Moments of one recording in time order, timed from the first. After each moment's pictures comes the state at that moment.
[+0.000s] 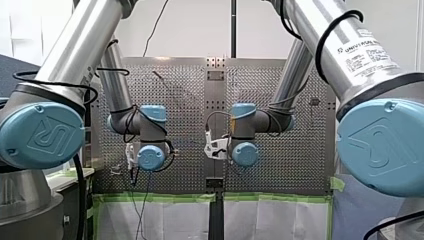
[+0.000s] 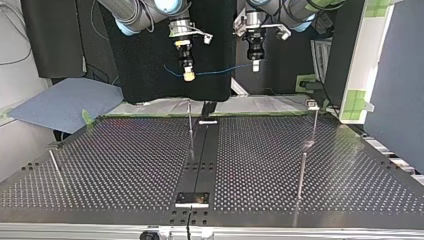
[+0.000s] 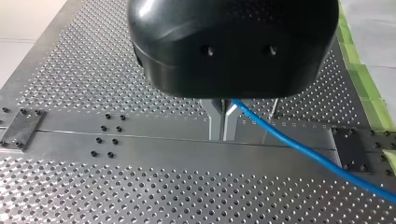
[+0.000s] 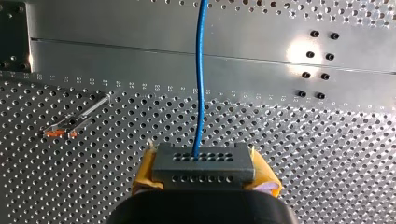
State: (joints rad) left arm -0.55 -1.99 -2.39 -1.89 -2.15 -1.63; right arm 2.37 -1.00 2.02 -1.04 1.83 1.47
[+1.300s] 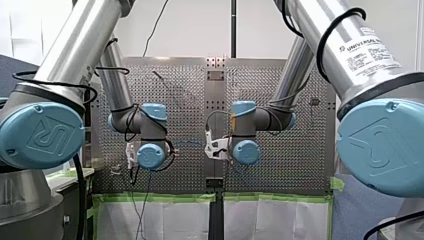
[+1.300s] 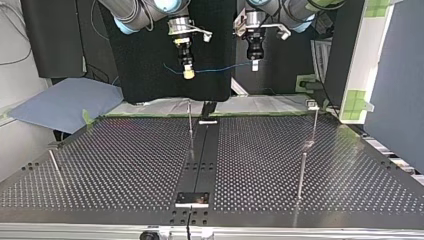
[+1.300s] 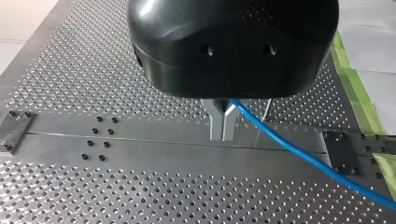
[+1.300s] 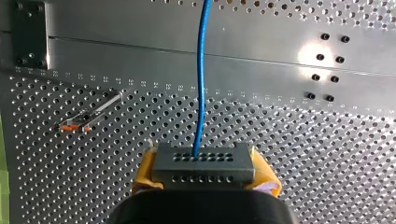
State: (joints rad) left arm -0.55 -1.98 -2.38 -1.94 -2.15 -1.63; right arm 2.37 -1.02 2.03 -0.99 1.83 1.47
